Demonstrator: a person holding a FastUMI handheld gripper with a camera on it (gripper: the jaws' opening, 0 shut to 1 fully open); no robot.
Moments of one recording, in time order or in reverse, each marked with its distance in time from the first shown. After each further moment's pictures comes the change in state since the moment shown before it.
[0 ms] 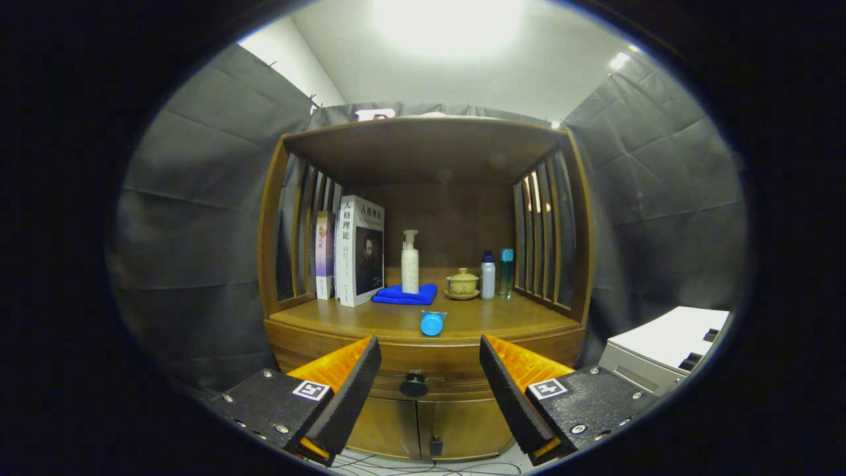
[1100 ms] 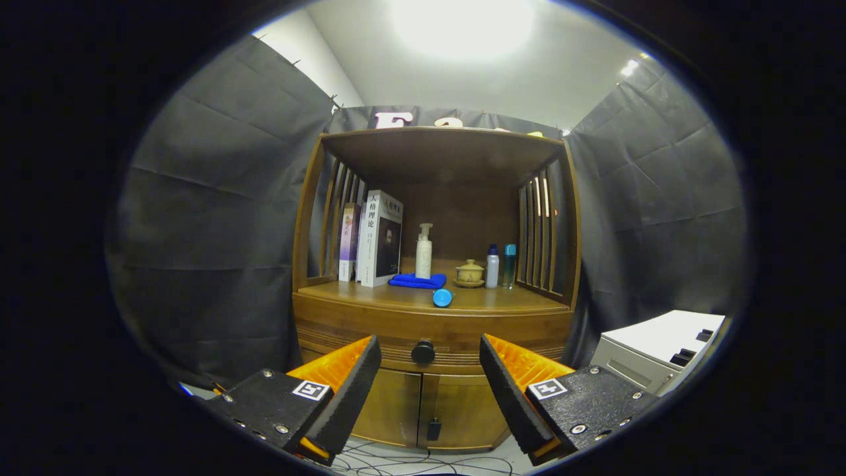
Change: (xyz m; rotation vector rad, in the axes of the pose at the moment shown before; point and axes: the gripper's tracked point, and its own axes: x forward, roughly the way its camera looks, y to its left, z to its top) arm -0.060 0.010 -0.035 -0.051 0.010 0.051
